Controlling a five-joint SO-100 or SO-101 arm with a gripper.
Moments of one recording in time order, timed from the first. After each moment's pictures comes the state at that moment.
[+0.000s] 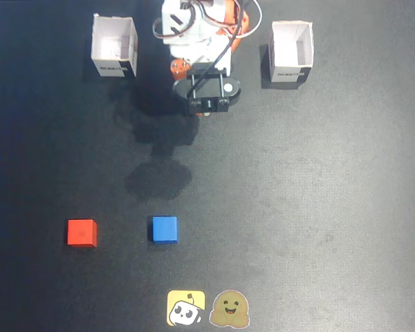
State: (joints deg) arm 1.7 176.6 164.8 72.1 78.9
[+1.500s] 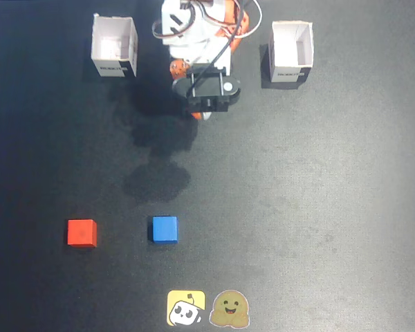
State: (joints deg) arm 1.7 176.6 164.8 68.0 78.5
